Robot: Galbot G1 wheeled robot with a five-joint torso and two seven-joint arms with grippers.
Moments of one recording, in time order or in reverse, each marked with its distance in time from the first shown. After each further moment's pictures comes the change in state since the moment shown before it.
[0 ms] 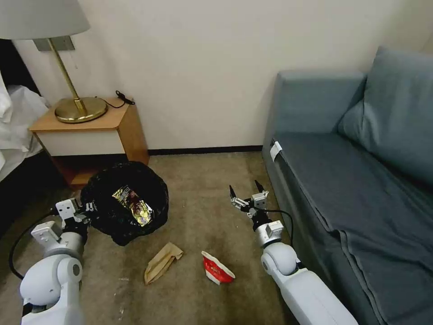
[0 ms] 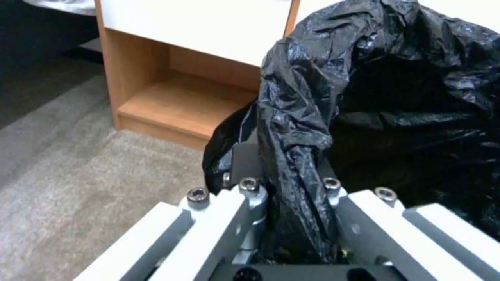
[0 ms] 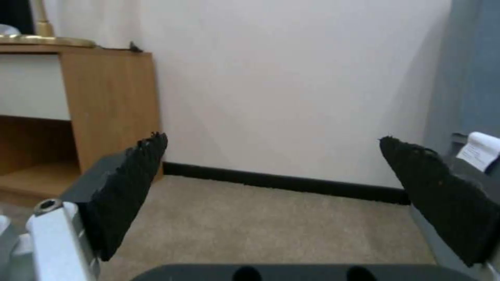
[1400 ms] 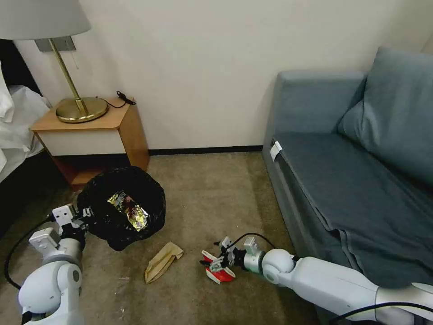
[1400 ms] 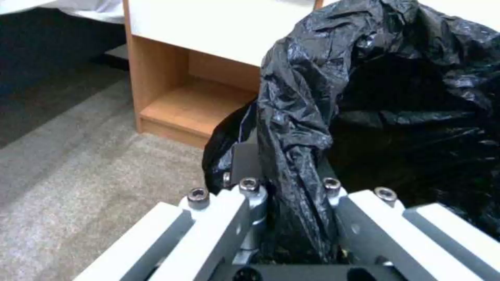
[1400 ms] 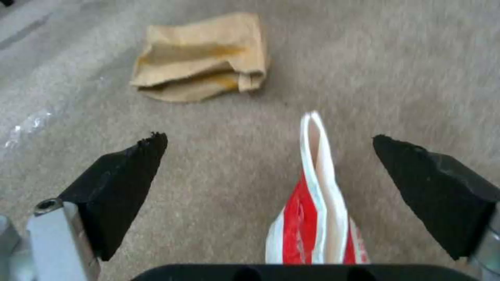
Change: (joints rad) left arm 0.002 -0.044 -0.033 0.008 0.053 -0.037 0.006; right arm 0.504 -0.296 -0.952 -0.154 0.701 -0.379 -0.296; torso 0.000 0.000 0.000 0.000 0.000
